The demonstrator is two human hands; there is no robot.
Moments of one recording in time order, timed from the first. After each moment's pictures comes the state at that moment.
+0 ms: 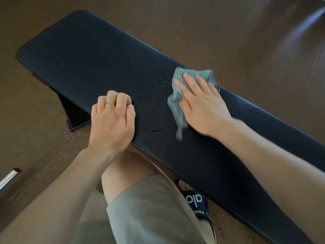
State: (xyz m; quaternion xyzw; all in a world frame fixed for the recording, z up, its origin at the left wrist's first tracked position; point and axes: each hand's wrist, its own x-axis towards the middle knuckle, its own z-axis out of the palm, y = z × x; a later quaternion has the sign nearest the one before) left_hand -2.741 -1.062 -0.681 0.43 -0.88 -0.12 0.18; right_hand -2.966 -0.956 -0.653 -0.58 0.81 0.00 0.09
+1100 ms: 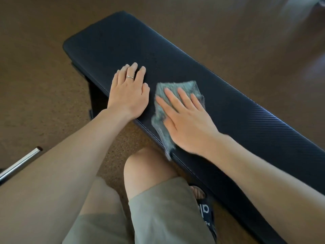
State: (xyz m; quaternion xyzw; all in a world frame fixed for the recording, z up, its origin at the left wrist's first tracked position) left_hand -2.748 -1.125 -0.664 0.50 -0.86 -0.11 0.06; right_hand -2.887 -0.978 -0.656 -0.70 0.71 0.00 0.09
